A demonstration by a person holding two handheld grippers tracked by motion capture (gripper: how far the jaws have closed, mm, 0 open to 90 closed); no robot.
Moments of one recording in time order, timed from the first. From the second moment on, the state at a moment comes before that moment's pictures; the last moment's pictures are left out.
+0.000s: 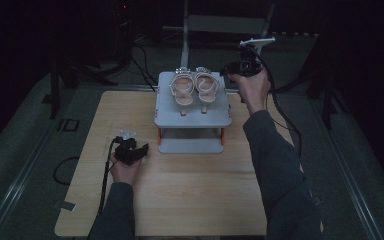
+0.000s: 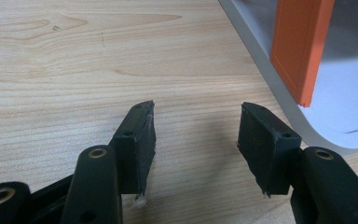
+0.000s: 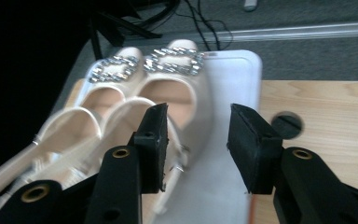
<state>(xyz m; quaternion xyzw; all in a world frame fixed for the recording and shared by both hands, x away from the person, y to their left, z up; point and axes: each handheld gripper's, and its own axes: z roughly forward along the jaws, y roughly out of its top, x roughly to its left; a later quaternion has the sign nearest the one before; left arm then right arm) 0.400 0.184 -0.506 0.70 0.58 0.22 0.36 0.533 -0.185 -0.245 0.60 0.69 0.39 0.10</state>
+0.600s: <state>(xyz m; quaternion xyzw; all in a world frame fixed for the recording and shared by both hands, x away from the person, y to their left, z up) 0.400 0.183 -0.507 0.70 0.58 0.22 0.36 0.496 -0.228 -0.305 0.58 0.72 0.35 0.16</state>
